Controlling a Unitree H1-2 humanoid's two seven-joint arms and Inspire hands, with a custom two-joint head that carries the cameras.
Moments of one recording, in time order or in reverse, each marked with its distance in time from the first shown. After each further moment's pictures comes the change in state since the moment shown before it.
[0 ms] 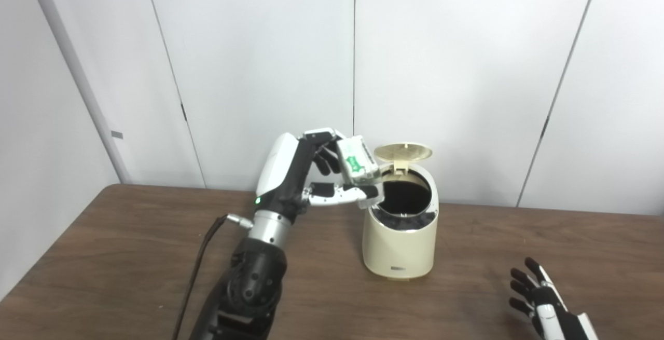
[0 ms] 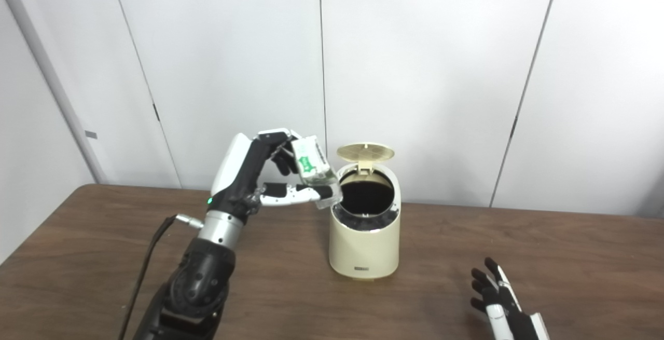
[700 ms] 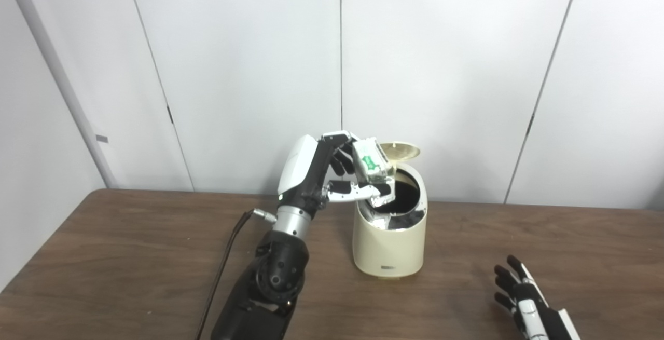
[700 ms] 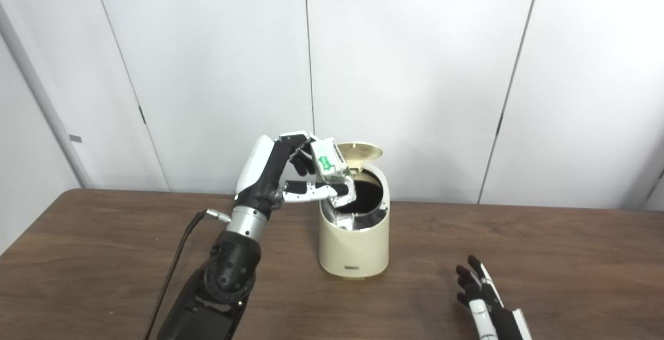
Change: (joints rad) left arm -0.086 -0.067 -0.011 0.273 0.006 -0.139 0.084; right arm -0.004 0.017 0.002 0.025 0.063 -0.013 0.002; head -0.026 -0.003
